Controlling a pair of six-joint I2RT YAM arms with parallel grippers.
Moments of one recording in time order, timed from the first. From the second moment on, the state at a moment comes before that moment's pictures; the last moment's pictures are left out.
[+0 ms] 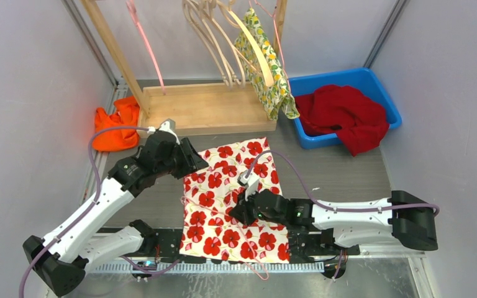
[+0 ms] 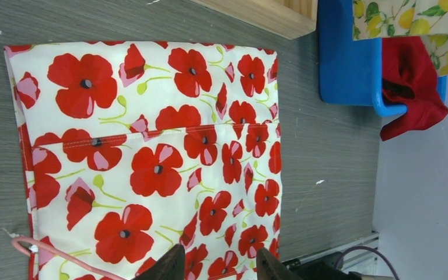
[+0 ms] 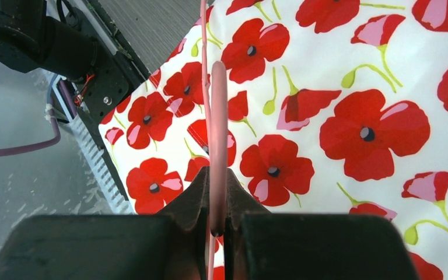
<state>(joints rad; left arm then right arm) -0.63 0.93 0.94 -0.70 0.01 -0.96 1.31 1.08 0.44 0.18 0.17 0.61</state>
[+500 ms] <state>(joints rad) -0.93 1.00 0.93 -0.95 0.02 -0.81 1.28 1.09 0.53 0.05 0.13 0.50</state>
